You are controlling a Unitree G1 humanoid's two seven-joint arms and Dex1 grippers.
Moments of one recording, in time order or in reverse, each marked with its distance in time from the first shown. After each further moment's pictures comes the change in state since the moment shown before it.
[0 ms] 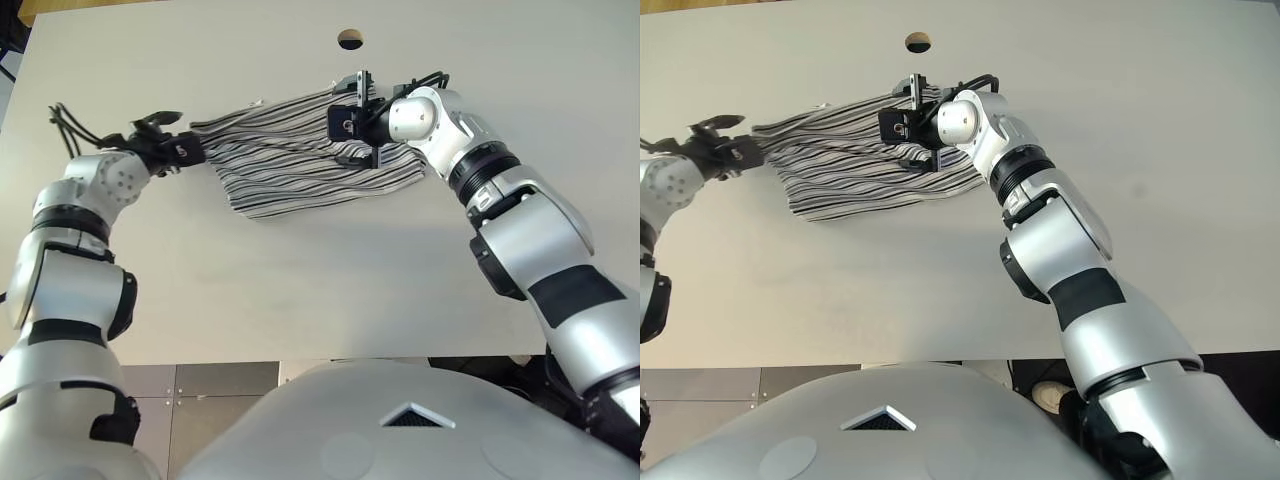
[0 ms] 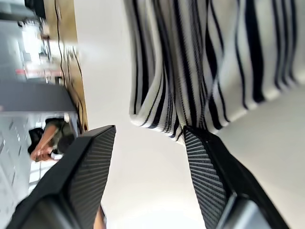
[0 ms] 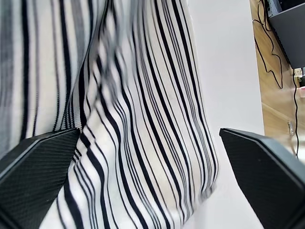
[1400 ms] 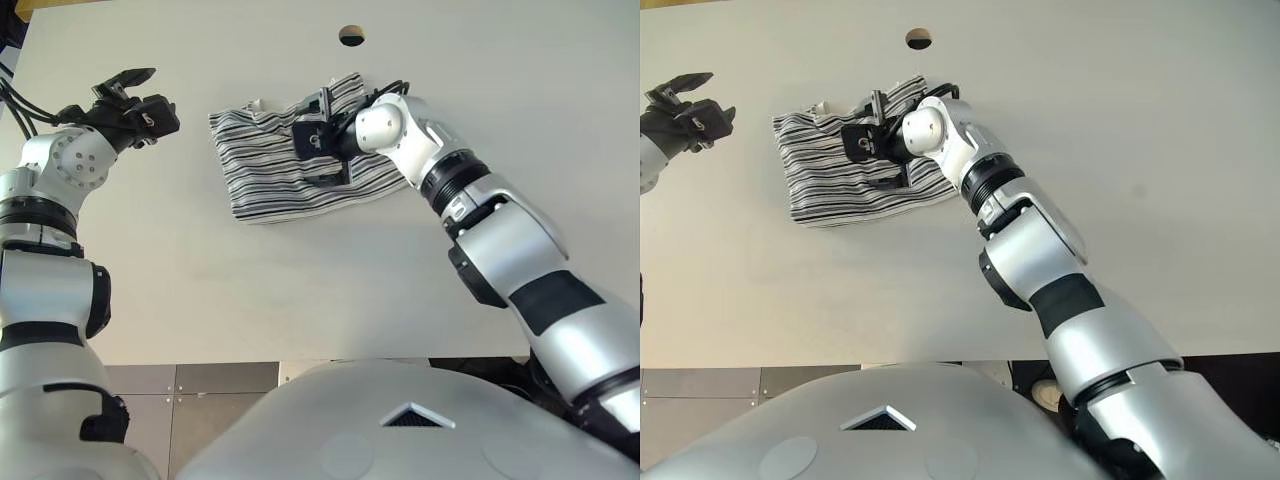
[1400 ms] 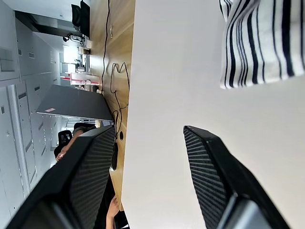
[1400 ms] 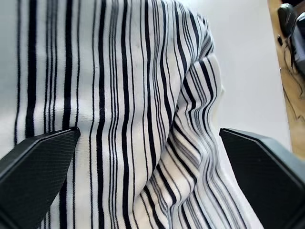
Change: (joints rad) left arm -0.046 0.044 0.095 -0.053 -0.075 -0.164 -0.011; right arm 0.026 0.125 0.005 -0.078 0.010 0.016 0.059
